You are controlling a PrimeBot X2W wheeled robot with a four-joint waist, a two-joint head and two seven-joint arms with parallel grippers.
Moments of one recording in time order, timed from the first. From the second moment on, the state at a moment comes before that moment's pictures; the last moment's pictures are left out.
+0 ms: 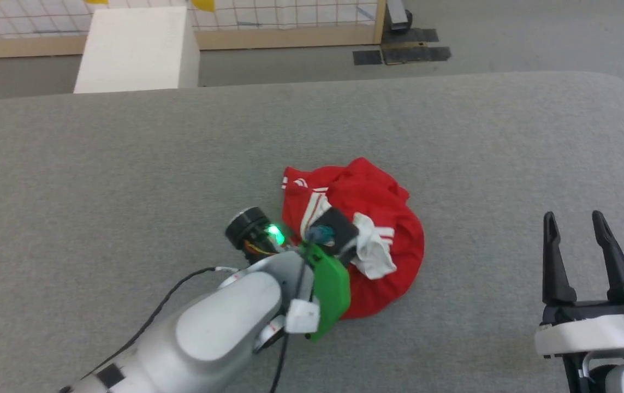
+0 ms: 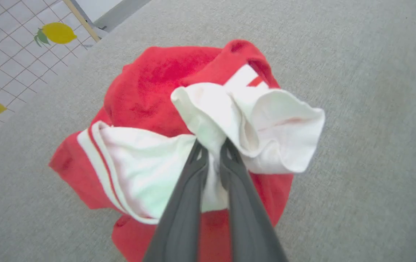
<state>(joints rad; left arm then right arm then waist) -0.74 0.28 -1.14 0.39 -0.62 -0.04 0.18 0.00 -0.05 -0.13 -0.01 0.09 0.13 -0.26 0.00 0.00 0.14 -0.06</state>
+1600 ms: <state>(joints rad) -0.02 0.41 -0.24 -0.04 -0.31 0.38 -0.26 -0.41 -0.10 0.13 0.39 -0.13 0.13 -0.19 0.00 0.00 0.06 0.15</state>
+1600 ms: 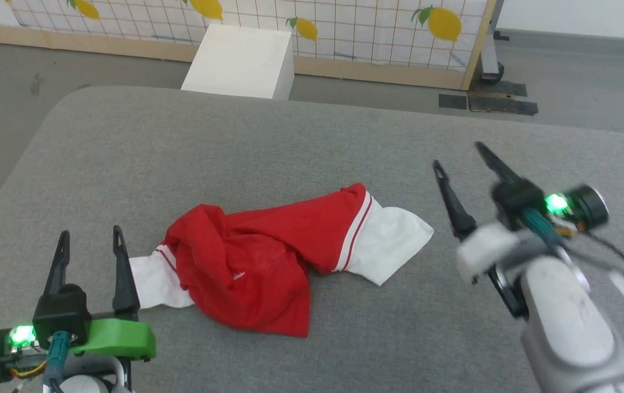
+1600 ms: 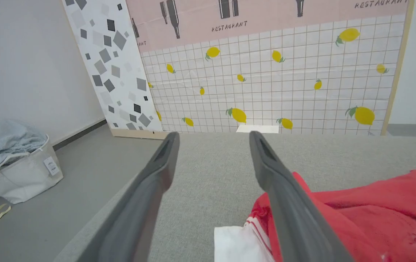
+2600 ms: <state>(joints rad) -0.07 0.12 -0.03 0.06 -0.11 0.11 -0.26 -0.97 -0.45 1.11 0.72 0.82 0.13 0.72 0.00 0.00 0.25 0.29</state>
